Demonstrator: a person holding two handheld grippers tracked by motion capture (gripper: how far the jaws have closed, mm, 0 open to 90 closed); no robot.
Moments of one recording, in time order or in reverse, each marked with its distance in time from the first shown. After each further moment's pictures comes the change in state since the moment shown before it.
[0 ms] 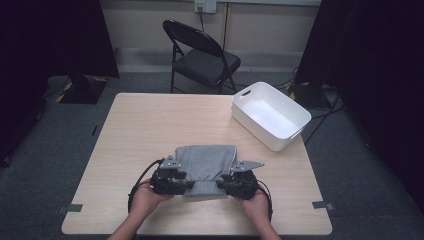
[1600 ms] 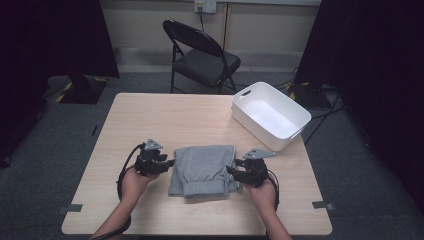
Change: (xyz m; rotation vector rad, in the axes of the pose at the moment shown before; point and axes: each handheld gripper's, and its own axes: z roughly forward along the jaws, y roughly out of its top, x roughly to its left) left arm 0.065 0.008 -0.005 -0.014 0.215 -0.111; right arm -0.038 0.019 -0.013 -0.071 -0.146 0.048
